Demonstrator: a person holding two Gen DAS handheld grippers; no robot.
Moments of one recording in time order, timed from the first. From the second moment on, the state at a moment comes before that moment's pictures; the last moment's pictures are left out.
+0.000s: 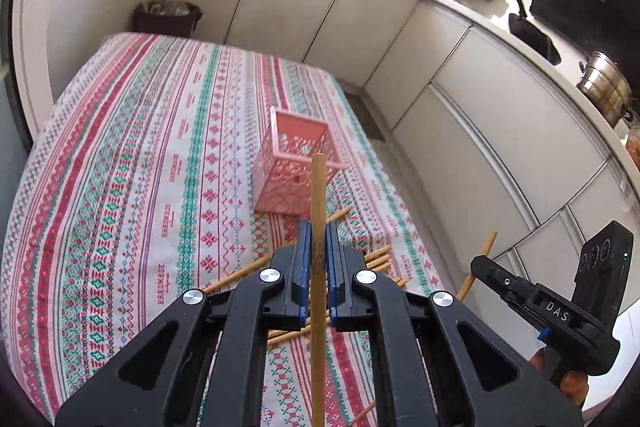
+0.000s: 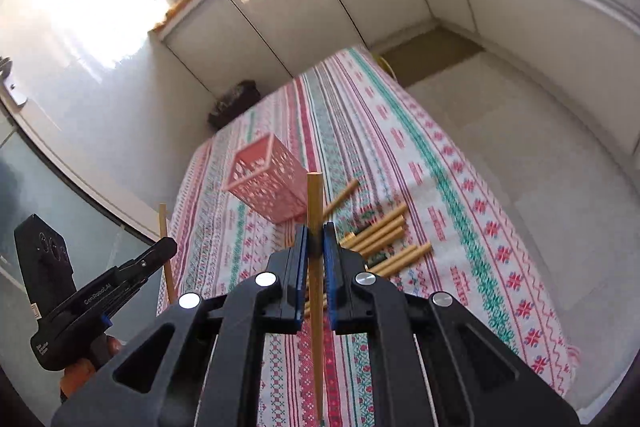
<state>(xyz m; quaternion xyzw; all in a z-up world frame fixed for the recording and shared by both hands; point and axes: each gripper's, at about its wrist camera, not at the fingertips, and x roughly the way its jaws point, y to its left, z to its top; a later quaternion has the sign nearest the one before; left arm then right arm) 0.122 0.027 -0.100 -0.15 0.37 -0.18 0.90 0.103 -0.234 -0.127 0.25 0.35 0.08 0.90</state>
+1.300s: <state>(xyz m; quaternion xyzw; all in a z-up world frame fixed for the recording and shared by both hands) 0.249 -0.022 -0.038 -0.09 0.03 -0.05 0.99 0.169 -0.256 -0.013 0.21 0.20 0.05 0.96</state>
